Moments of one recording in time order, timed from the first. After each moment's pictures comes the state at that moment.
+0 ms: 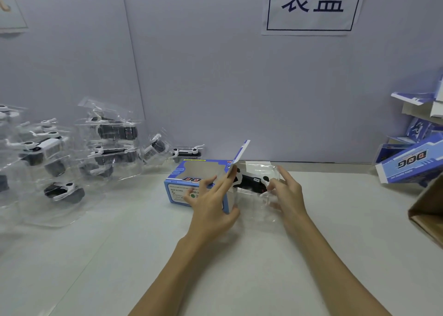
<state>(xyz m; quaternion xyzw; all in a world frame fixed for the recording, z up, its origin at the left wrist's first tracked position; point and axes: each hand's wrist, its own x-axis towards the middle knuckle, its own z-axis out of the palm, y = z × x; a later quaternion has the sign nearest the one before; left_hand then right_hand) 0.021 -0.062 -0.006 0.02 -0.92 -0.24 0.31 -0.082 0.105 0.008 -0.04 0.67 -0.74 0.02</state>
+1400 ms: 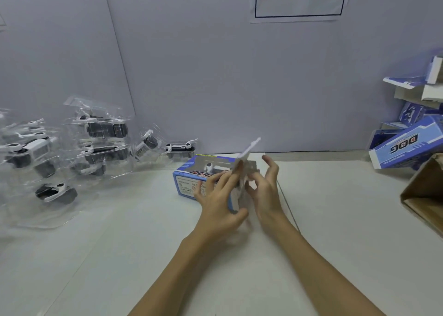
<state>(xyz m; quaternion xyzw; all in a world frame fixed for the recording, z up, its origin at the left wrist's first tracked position) 0.016 -0.038 -0.015 -0.05 -0.90 -0.31 0.31 -0.049 0.076 0.010 -0.13 0.56 -0.82 0.02</state>
